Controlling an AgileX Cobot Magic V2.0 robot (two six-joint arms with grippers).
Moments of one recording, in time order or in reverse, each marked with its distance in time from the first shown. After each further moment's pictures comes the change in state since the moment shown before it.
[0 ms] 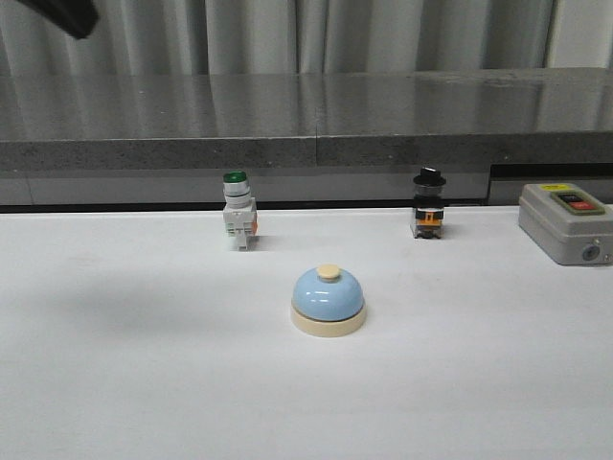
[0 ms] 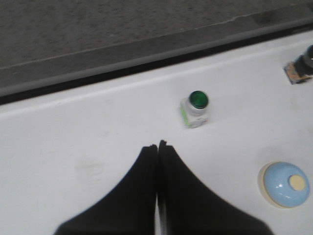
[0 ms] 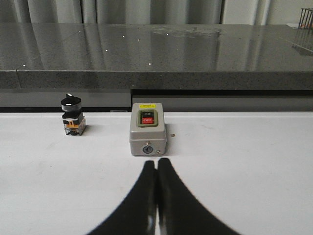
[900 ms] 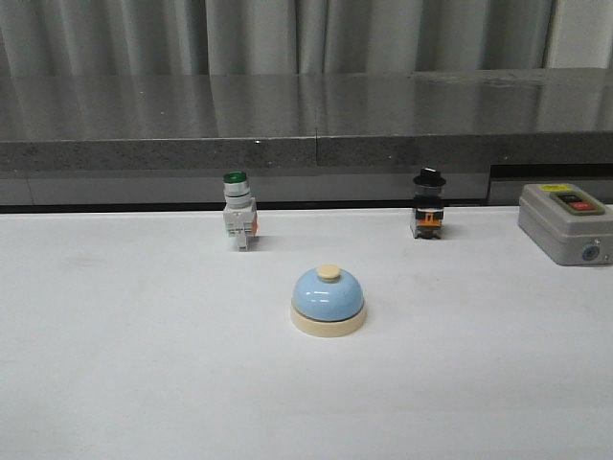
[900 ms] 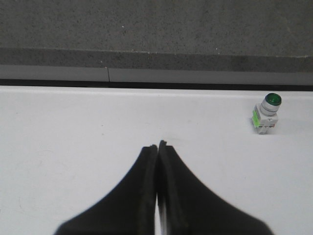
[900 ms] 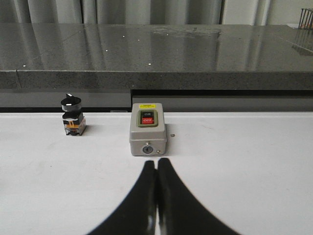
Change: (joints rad) left arm 0.238 -0.741 0.648 0.000 -0.250 0.000; right arm 0.000 0.000 0.000 0.000 0.000 0.000
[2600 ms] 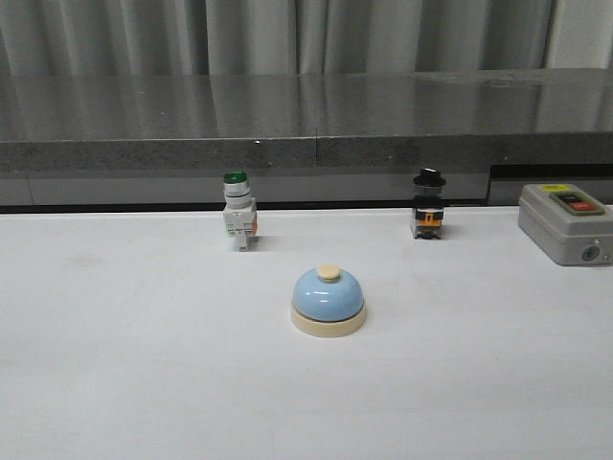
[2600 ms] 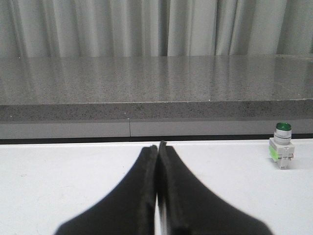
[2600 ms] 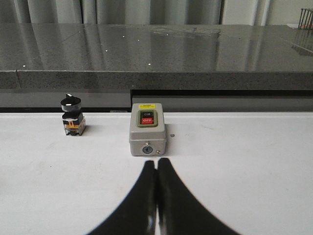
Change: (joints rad) left arm 0.000 -0.725 0.655 0.066 -0.395 0.002; right arm 0.000 0.000 0.000 0.000 0.000 0.000
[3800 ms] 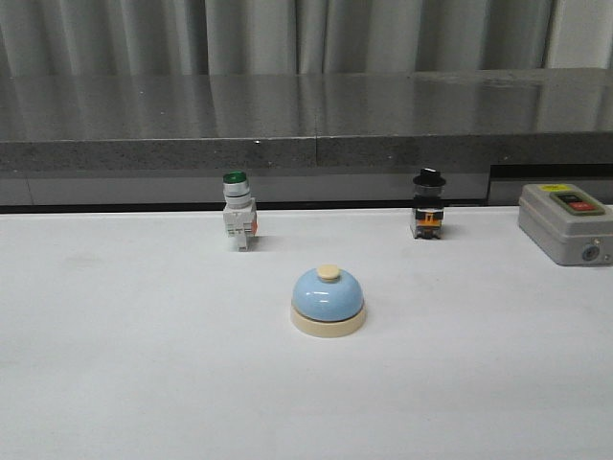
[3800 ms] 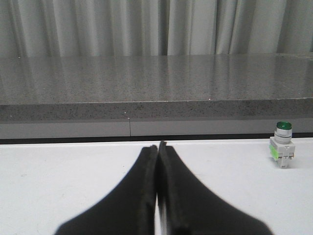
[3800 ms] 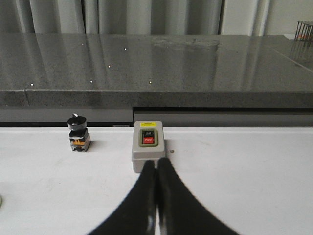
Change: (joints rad) left arm 0.000 0.000 0.000 0.000 0.002 0.007; right arm 0.000 0.049 -0.219 0.000 0.198 0.000
